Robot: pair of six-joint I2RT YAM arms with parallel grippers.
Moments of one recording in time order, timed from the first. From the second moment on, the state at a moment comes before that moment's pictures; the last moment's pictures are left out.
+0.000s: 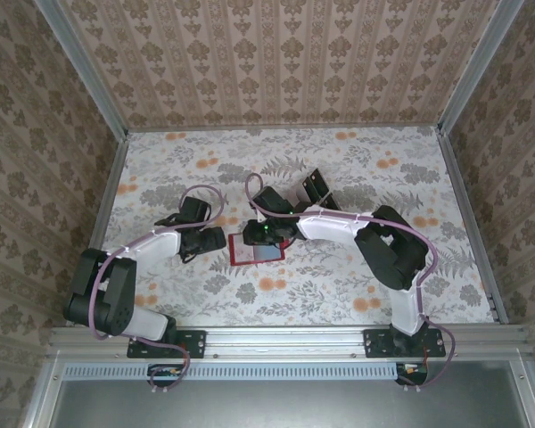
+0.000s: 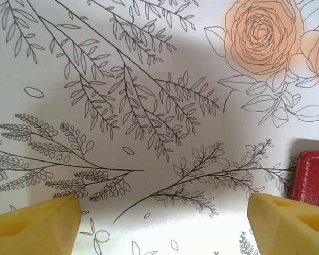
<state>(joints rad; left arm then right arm) -0.36 1.43 0.68 -0.42 -0.02 -0.53 0.79 1.96 1.30 -0.30 -0.25 0.70</state>
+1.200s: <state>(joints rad) -0.40 1.48 0.70 -0.43 -0.07 -0.53 0.79 2.02 1.31 -0.34 -0.22 0.68</state>
